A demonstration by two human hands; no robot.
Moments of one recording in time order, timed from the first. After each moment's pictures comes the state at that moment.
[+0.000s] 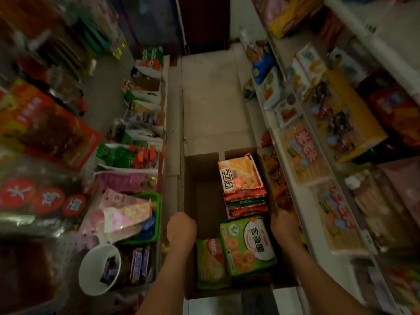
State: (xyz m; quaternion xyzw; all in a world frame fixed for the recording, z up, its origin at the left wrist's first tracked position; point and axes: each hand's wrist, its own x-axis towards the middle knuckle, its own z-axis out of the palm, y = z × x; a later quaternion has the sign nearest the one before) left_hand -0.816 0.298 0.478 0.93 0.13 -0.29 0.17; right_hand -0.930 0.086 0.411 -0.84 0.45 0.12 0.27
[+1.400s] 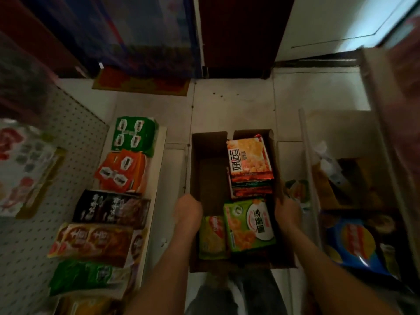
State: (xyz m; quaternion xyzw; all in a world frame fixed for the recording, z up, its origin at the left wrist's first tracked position) left_hand 0.070 -0.086 0.344 0.92 0.18 -0.31 0.16; right_hand -0.022 -0.299 0.270 -0.82 0.46 0.13 0.31
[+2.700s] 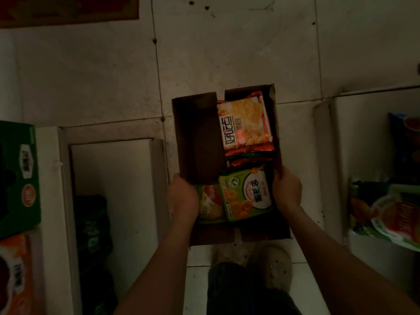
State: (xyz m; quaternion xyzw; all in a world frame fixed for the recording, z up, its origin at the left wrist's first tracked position) left_hand 0.270 -0.136 -0.049 0.92 0.22 -0.29 0.14; right_hand 0.167 -0.329 -0.103 -0.78 0.51 0.16 0.33
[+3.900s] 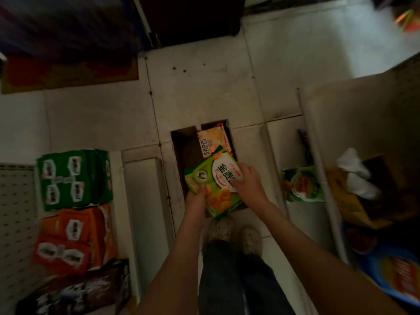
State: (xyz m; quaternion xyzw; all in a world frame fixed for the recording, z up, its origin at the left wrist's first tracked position) left_hand 0.204 -0.160 0.143 0.64 0.35 -0.43 0.54; right_hand 0.164 -0.304 0.172 -0.79 0.40 0.16 0.45
